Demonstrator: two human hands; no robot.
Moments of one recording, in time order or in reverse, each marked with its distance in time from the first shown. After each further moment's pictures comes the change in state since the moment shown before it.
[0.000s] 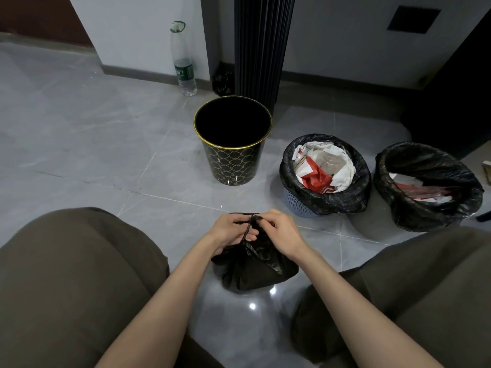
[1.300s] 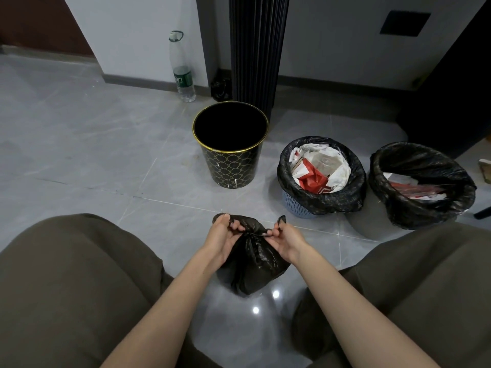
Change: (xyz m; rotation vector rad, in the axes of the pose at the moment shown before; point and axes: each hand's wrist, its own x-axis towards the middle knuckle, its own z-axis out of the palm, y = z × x) left_hand -0.013 -0.007 0.008 -0.437 0.245 0.088; right_hand -0.004 0.006 0.004 1.235 0.201 0.895
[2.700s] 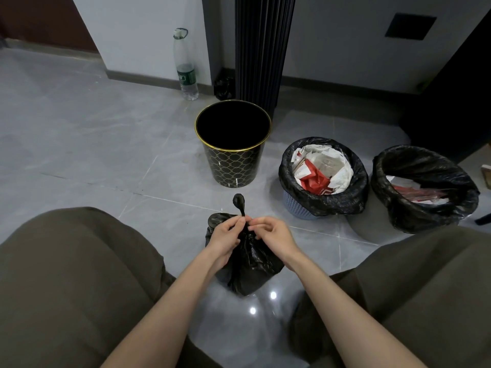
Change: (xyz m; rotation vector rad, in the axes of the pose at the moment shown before) left_hand -0.010 -0.008 -0.001 0.393 -0.074 0.078; right_hand -0.005 0.016 0.008 -0.748 -0.229 -0.549
